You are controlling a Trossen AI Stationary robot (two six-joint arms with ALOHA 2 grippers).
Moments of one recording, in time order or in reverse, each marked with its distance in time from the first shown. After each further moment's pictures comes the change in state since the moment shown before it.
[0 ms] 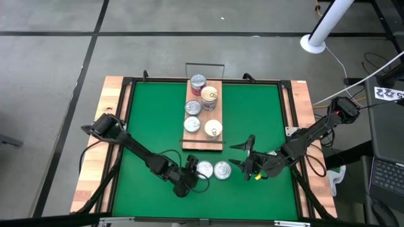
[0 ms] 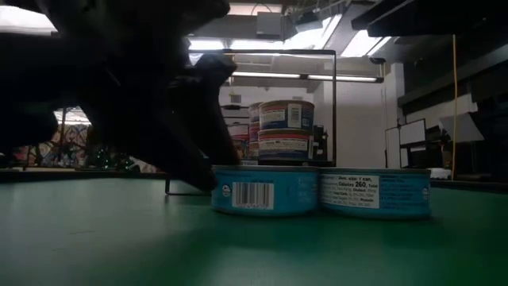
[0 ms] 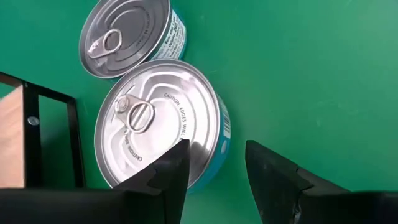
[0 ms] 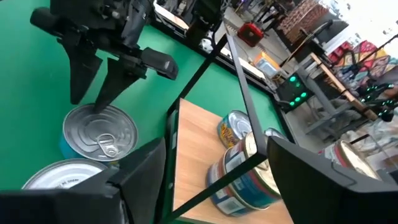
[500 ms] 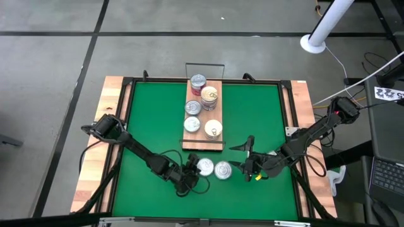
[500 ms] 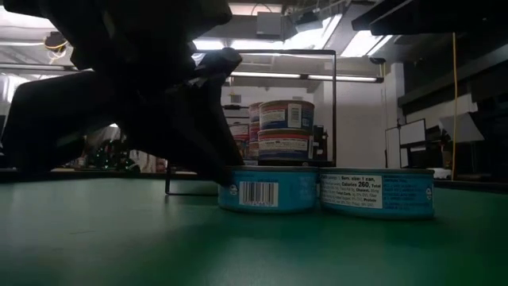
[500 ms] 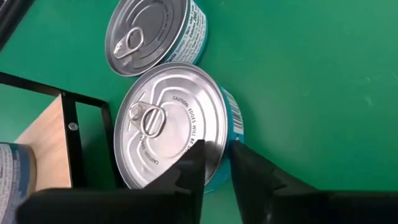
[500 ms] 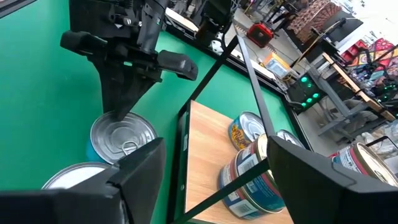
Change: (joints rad) left arm 0.006 0.015 0.001 -0.001 -0.095 0.128; right arm 0.000 0.000 0.000 0.000 -0.043 0.018
